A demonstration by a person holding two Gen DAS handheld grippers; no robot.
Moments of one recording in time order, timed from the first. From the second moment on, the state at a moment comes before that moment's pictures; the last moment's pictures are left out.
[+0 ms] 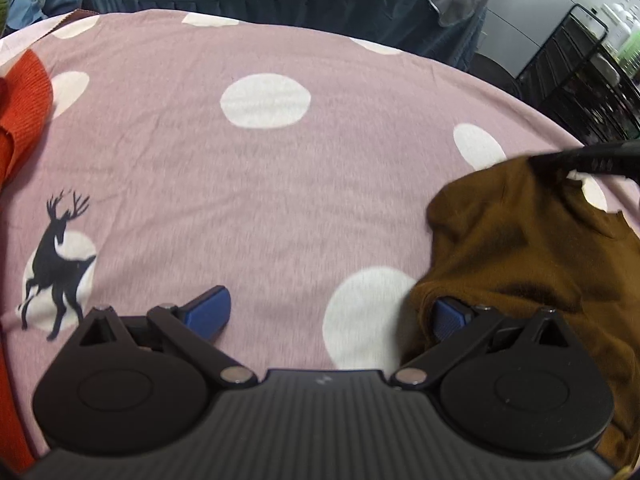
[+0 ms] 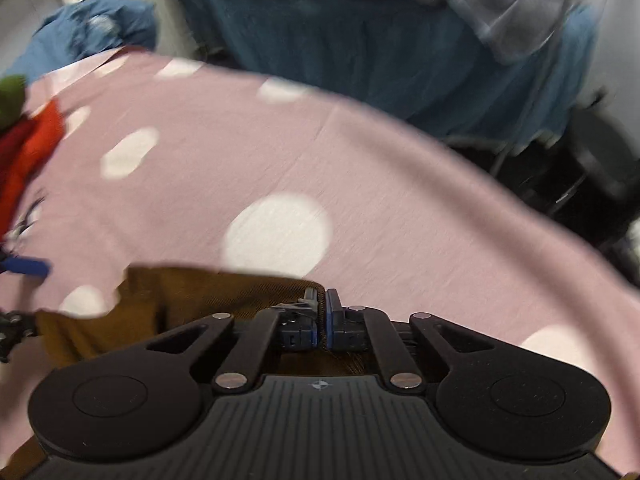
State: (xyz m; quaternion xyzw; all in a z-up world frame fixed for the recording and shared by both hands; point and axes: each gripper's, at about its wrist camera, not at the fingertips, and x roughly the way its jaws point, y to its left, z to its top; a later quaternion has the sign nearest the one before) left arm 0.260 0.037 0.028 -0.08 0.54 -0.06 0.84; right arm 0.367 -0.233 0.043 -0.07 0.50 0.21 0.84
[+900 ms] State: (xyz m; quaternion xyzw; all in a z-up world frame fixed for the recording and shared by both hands) left arm 0.271 0.014 0.026 0.02 0.54 -0.14 0.83; right arm 0.304 -0.223 0.076 0.03 0.47 0.30 0.83
